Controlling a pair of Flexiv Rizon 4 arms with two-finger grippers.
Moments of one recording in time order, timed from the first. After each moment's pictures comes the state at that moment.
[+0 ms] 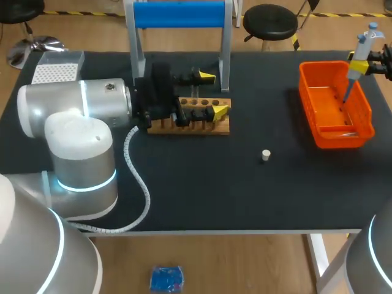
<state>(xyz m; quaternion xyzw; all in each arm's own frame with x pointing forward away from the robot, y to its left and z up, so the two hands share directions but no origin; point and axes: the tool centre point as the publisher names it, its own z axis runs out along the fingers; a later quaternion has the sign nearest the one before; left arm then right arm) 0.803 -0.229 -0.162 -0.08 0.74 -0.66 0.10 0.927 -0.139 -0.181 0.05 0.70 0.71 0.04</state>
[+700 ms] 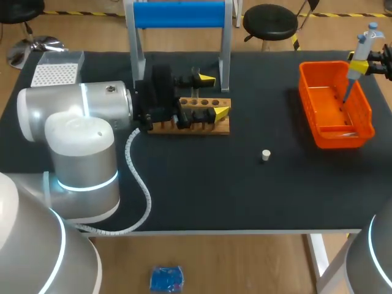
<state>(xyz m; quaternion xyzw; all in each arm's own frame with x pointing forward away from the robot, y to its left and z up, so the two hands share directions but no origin) 0.799 -0.231 -0.165 -0.09 0.74 -0.66 0.09 0.927 -0.139 -0.181 0.05 0.70 0.71 0.04</state>
